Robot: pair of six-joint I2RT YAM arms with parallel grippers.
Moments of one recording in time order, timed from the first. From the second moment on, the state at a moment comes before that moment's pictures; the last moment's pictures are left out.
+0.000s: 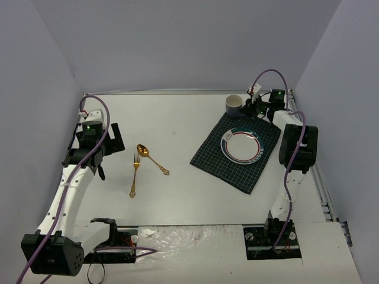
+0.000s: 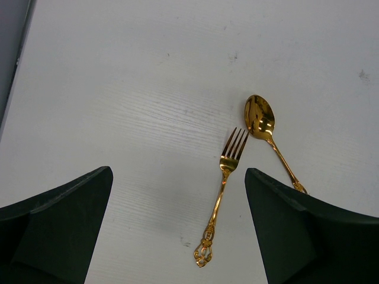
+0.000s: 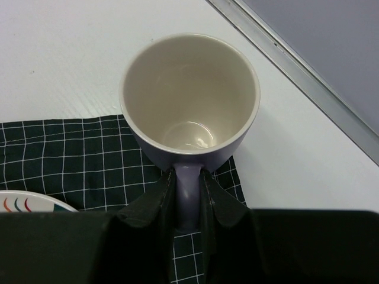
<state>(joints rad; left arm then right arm) -0.06 1.05 0.98 -0.63 -0.19 -0.25 -0.11 2.18 1.56 0.02 -0.83 -0.60</state>
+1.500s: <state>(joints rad) -0.06 1.01 0.98 -0.64 -0.17 -0.27 0.05 1.52 1.15 0.23 -0.33 -0.21</state>
